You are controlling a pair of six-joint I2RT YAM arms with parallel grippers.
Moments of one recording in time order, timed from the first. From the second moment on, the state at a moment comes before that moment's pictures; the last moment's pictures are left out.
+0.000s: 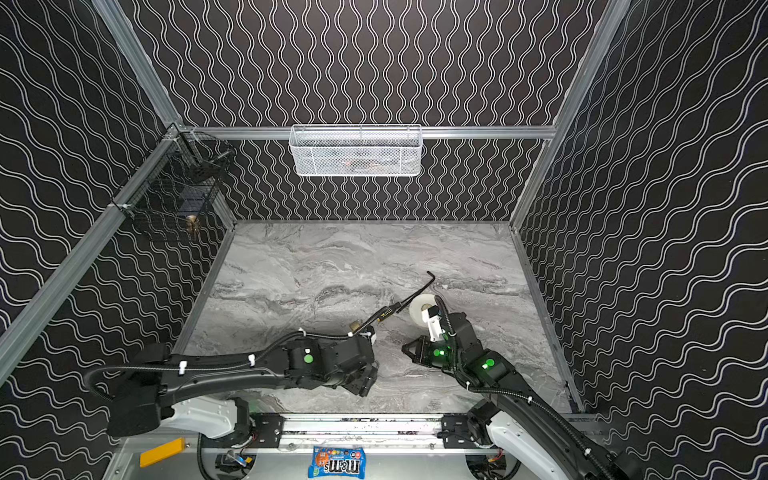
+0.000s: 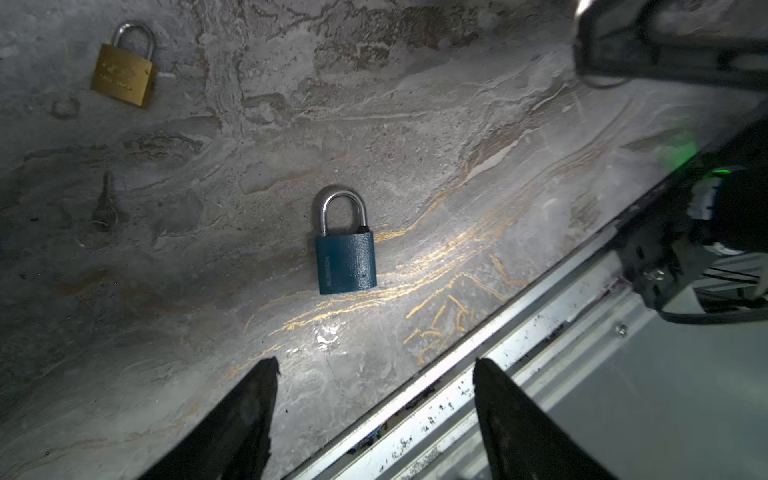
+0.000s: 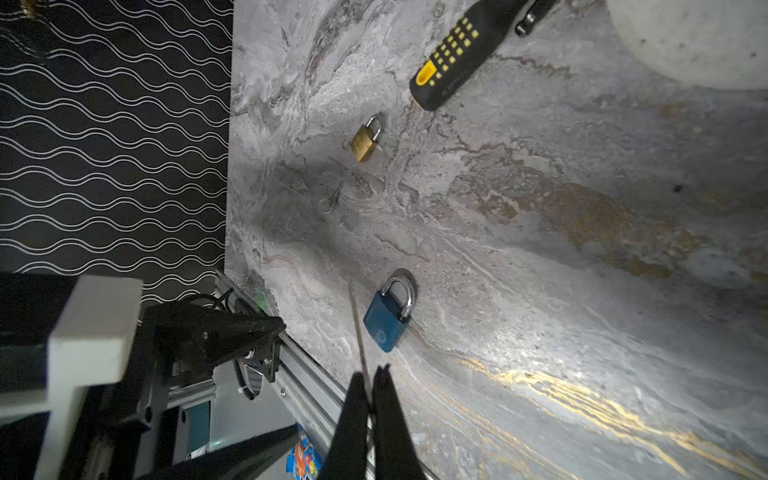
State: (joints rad) left arm -1.28 1.44 0.97 -0.67 -0.16 -0.75; right arm 0.57 0.75 0.42 -0.39 -0.45 0.82
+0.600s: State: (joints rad) left arm -1.26 1.72 1.06 -0.65 -0.18 -0.84; right arm 0.56 0.82 0.40 -0.36 -0.44 0.85
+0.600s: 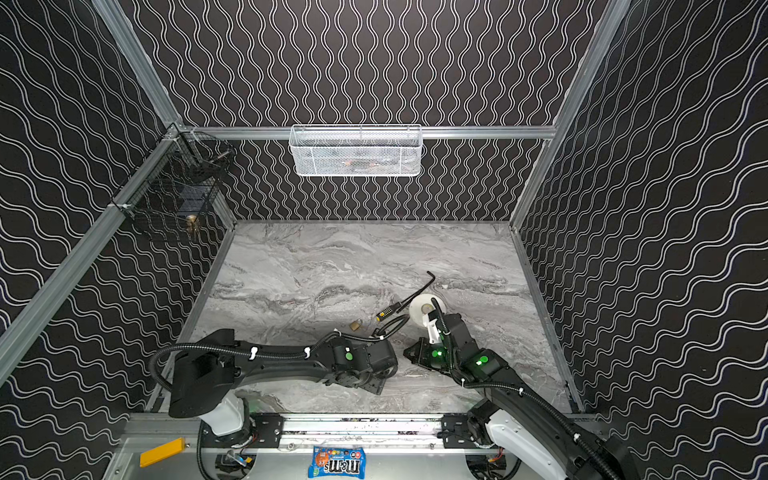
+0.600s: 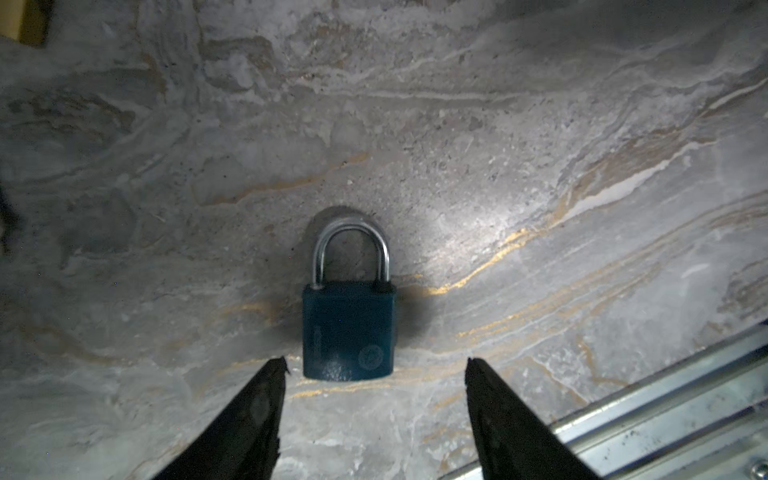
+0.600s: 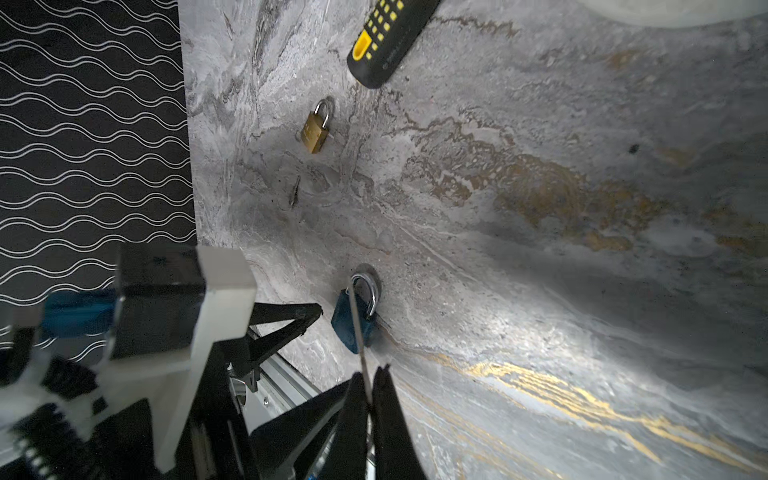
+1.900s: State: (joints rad) left arm -1.27 1.86 1.15 -0.71 -0.20 -1.02; right arm 0.38 0.88 0.40 -0.34 -0.61 0.77
